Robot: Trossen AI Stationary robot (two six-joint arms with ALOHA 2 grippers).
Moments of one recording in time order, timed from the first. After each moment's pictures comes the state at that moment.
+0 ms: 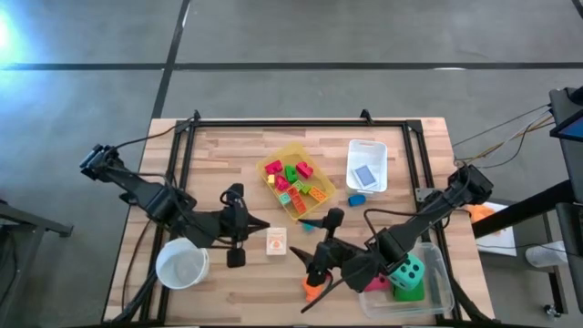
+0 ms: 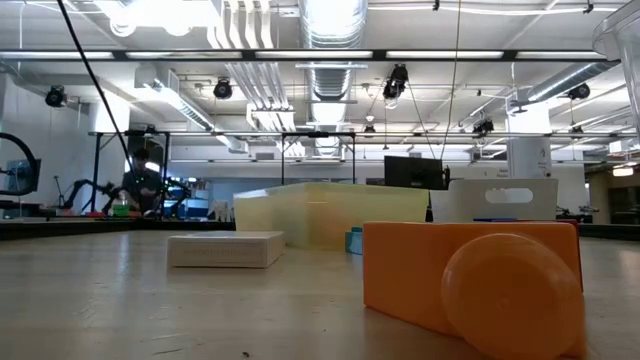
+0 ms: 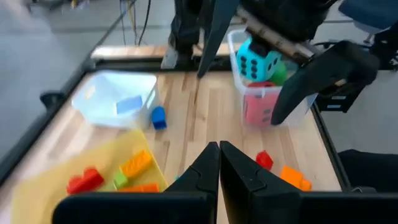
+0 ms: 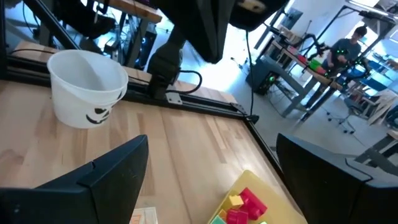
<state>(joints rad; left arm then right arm) -0.54 1.35 1.35 -0.58 -0.56 -0.27 0.61 1.73 1.45 -0.13 0.99 -0.05</state>
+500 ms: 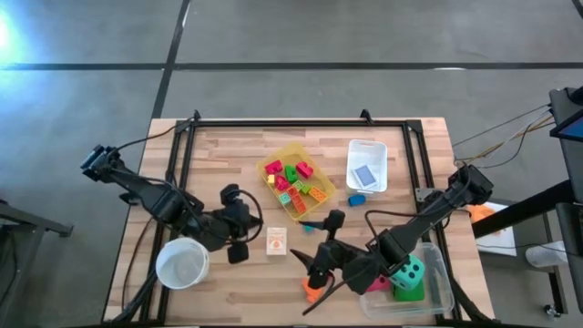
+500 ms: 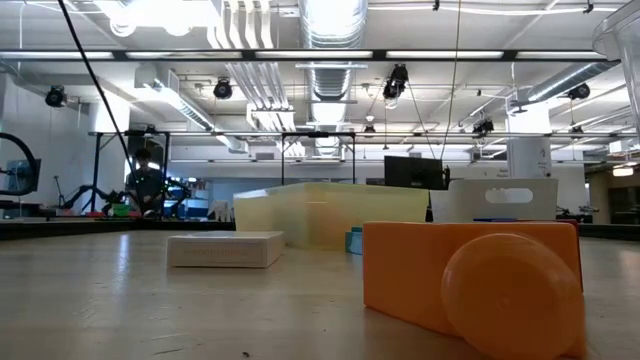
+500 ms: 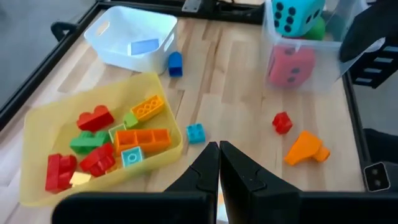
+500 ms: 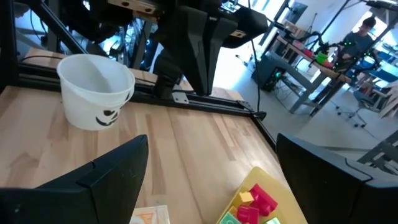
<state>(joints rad) -0.52 1.36 1.33 -0.77 -0.56 -0.50 0.62 1.73 1.45 -0.15 0.99 0.01</state>
